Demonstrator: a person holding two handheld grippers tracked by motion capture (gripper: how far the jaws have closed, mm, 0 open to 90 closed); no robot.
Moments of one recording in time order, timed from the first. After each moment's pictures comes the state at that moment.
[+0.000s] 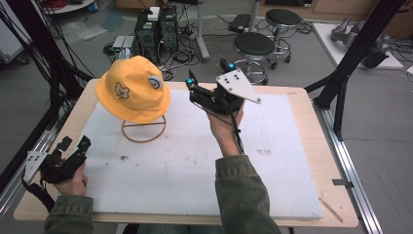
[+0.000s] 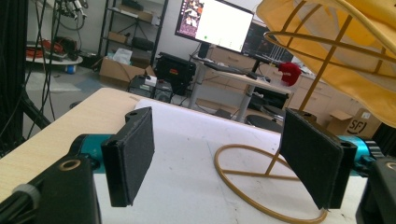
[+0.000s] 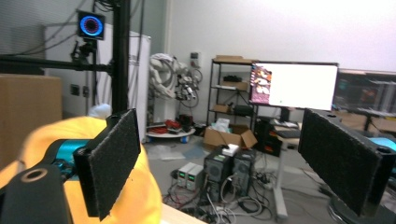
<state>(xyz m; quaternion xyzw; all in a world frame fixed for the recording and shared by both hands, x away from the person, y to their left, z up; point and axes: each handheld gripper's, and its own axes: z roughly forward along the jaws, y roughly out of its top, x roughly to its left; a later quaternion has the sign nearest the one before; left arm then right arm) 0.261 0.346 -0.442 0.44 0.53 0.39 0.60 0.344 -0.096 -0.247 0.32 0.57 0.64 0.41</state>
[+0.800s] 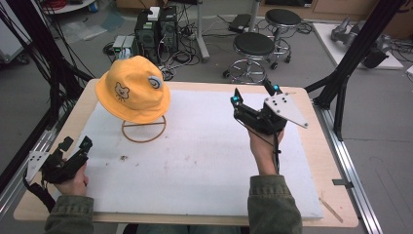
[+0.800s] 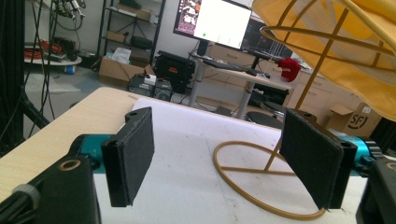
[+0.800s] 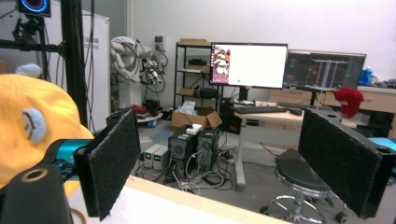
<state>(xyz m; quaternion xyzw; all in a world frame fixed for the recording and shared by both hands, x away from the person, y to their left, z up) 0.261 0.343 -0.442 0.45 0.53 0.39 0.60 0.315 -0.189 -0.278 0.38 0.56 0.59 0.44</state>
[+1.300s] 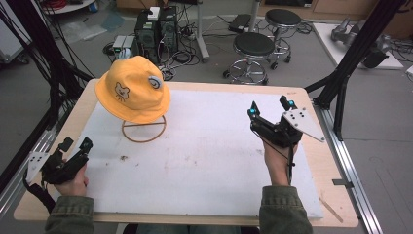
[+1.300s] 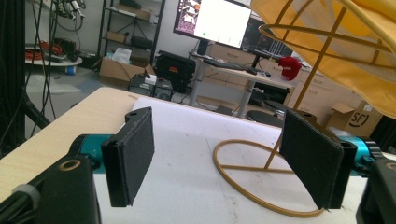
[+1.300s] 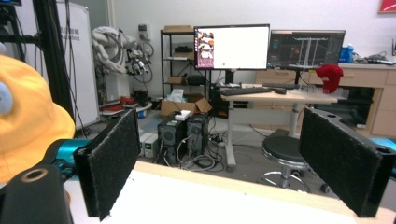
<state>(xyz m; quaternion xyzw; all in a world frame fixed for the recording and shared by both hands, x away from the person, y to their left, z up) 0.258 0.342 -0.442 0.46 0.53 0.40 0.60 0.302 -0.228 -0.307 0.42 0.55 0.58 0.44</state>
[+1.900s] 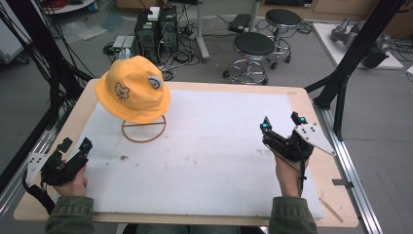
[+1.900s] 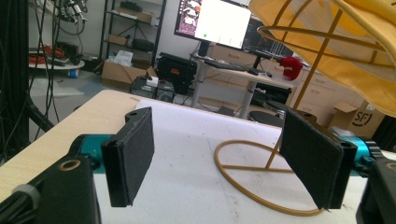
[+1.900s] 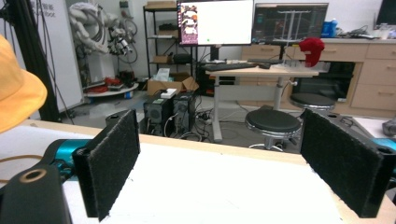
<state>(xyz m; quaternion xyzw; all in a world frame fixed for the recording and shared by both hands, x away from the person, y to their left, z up) 0.255 0.341 -0.441 0.46 0.53 0.40 0.59 0.283 -0.261 -0.337 0.46 0.56 0.54 0.43</state>
